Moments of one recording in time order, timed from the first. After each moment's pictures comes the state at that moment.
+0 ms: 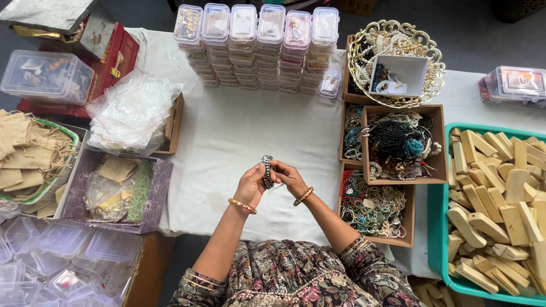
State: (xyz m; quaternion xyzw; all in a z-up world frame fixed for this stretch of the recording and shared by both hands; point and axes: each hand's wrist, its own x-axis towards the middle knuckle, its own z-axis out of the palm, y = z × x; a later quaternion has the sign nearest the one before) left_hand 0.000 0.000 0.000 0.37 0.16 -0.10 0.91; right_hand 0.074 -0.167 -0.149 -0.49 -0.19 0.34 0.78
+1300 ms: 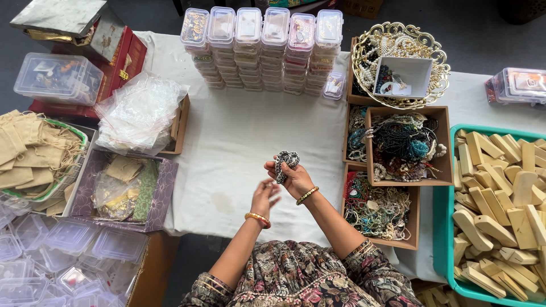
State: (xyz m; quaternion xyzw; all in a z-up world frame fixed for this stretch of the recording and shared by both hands) left_hand -0.033 -0.035 -0.116 0.43 0.38 -0.06 0.82; right_hand 0.070 -0.156 -0.035 -0.33 0.03 0.39 0.86
